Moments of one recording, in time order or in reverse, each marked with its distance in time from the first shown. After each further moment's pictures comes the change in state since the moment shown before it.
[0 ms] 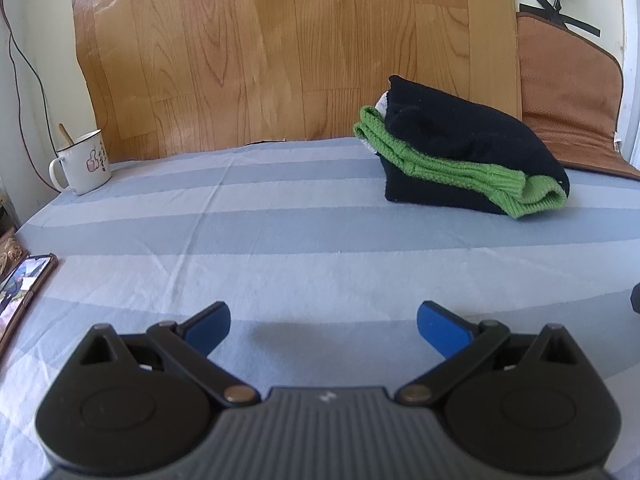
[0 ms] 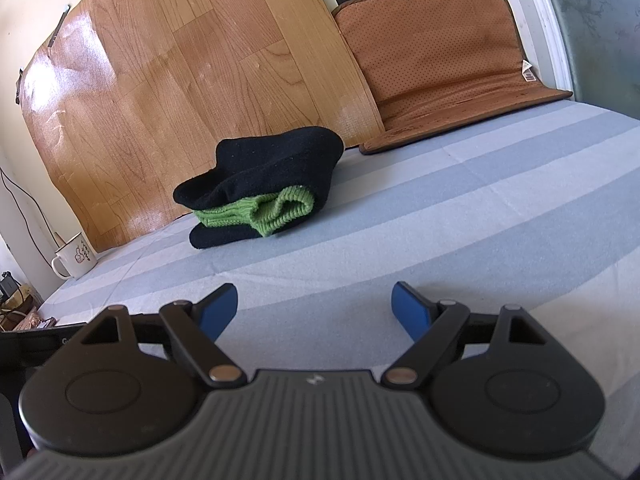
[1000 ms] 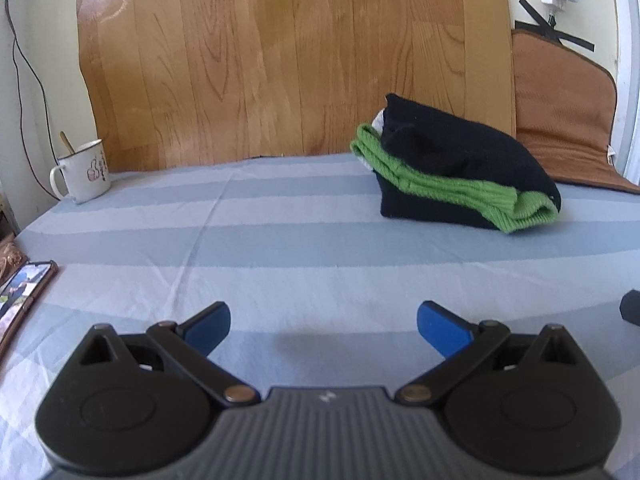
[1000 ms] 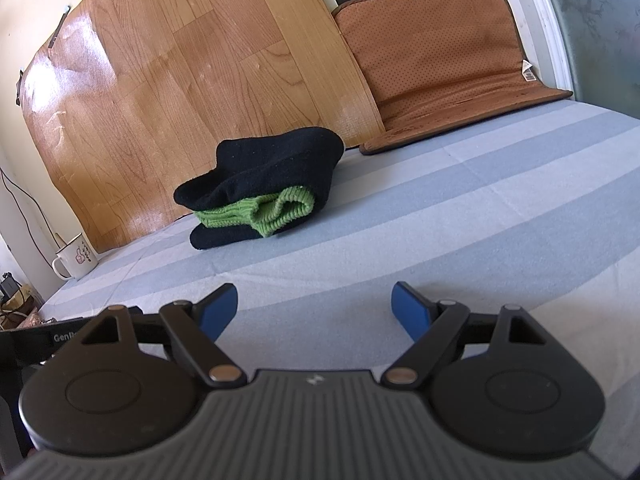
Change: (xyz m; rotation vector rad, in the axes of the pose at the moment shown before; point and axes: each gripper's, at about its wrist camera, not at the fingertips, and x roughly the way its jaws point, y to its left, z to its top) left arm -0.006 0.001 0.000 -0.014 -0.044 -0.019; right arm 0.000 0.000 0.001 0.000 0.000 0.000
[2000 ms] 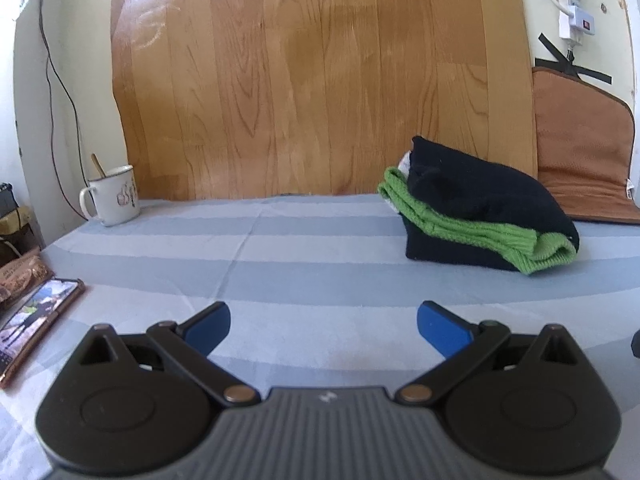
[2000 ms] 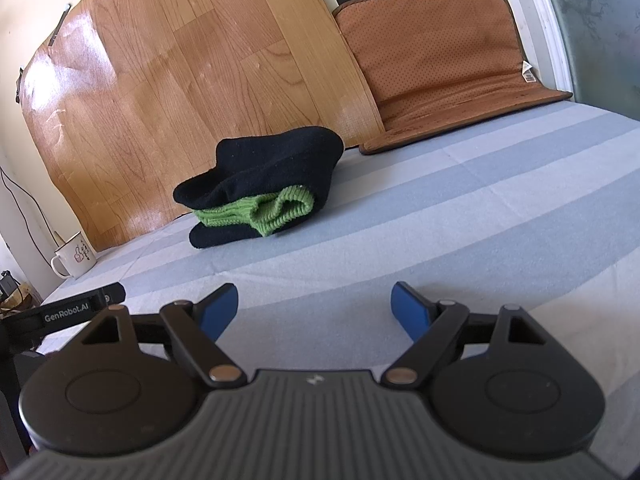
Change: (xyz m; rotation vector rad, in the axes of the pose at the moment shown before) left arm -0.008 0.004 0.004 -0.037 -0.113 0.074; right arm -0.001 0.000 0.000 -0.002 0.001 0.000
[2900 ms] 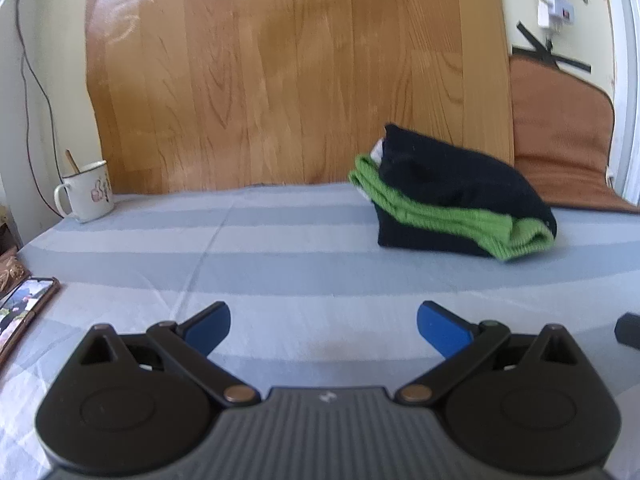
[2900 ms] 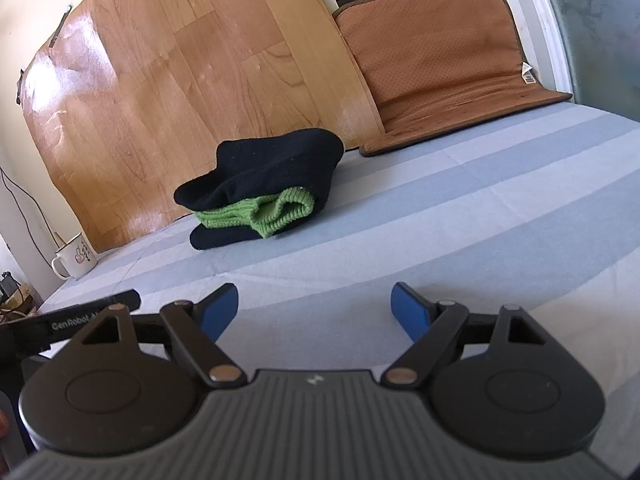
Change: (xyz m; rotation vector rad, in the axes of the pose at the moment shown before) left arm 0.000 -0.006 -0.004 0.016 0.006 -0.065; right arm 0.000 0.000 0.000 -0.001 0.000 0.001
